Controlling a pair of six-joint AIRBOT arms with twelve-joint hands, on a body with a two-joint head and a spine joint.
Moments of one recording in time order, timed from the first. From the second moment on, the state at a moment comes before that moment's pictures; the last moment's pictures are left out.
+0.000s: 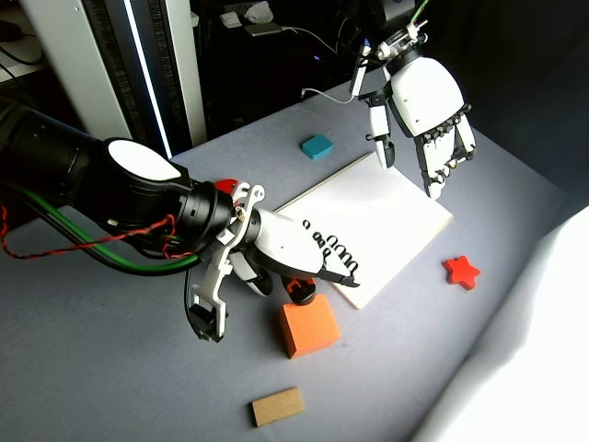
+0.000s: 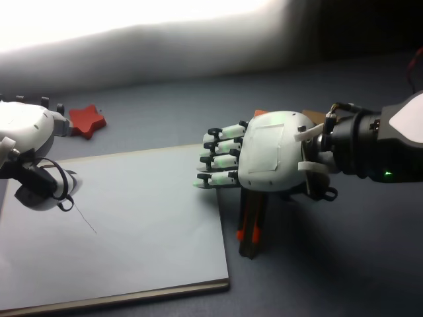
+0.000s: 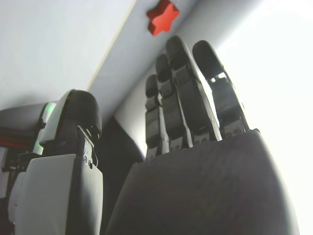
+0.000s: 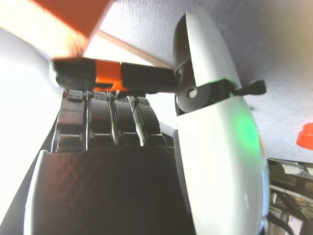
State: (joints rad) left arm 0.34 -0.76 0.63 -1.65 -0.93 2.47; right arm -0.33 -1.36 1.29 -1.98 0.16 0.37
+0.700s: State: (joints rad) left arm 0.35 -0.76 0.64 -1.66 -0.93 2.44; right arm -0.36 -1.38 1.30 -1.98 0.16 0.34
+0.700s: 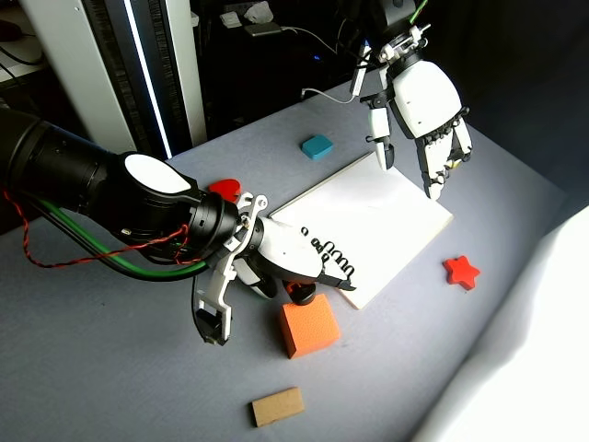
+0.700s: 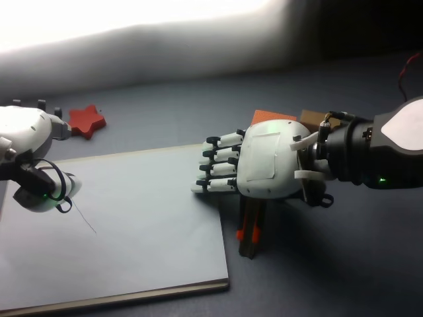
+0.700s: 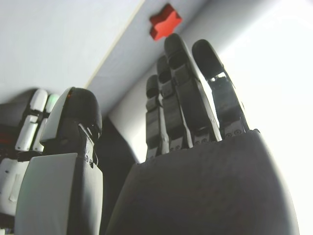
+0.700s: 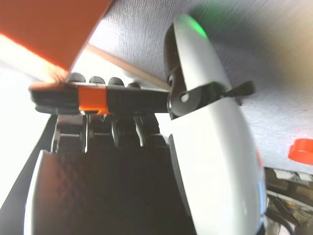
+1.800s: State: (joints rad) left arm 0.34 -0.76 0.65 -1.65 -0.94 2.44; right arm -0.31 -1.30 1.28 -1.98 0.20 0.34
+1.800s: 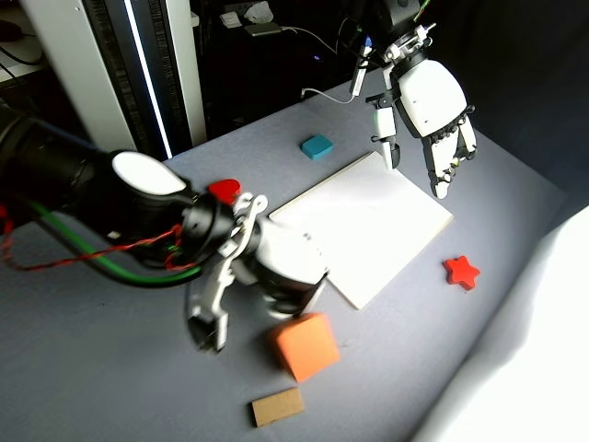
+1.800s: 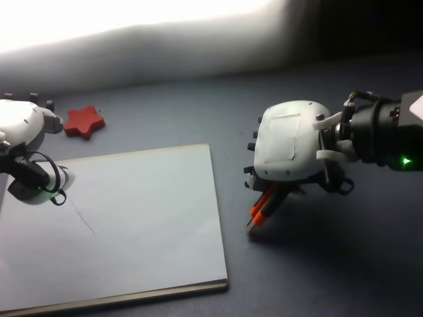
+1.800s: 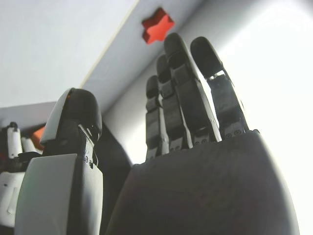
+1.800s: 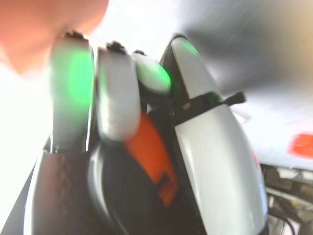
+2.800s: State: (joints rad) left arm 0.33 -0.76 0.71 -1.66 -0.93 2.44; right arm -0.32 -1.31 1.10 -2.96 -0.44 0.78
